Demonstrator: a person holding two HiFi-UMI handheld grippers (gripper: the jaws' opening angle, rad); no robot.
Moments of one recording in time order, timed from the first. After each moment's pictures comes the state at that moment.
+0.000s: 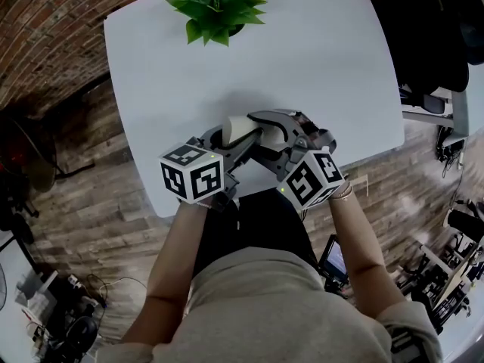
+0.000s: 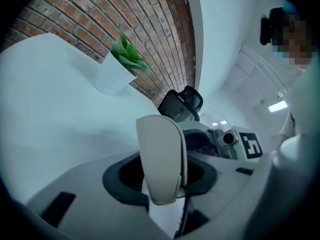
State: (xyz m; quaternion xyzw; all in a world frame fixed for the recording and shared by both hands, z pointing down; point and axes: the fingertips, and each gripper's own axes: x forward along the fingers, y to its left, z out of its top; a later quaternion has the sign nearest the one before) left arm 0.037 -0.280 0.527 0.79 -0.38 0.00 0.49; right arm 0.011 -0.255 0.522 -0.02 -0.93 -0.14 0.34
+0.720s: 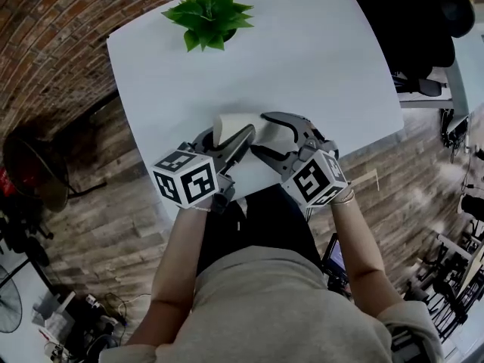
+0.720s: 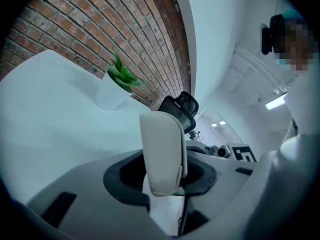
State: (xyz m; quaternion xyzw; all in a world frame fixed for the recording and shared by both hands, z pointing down) left arm 0.014 -0.271 0.494 0.80 -0.39 -0.01 0.46; right arm 0.028 -0.252 0.508 0.09 -0.94 -0.06 0.32
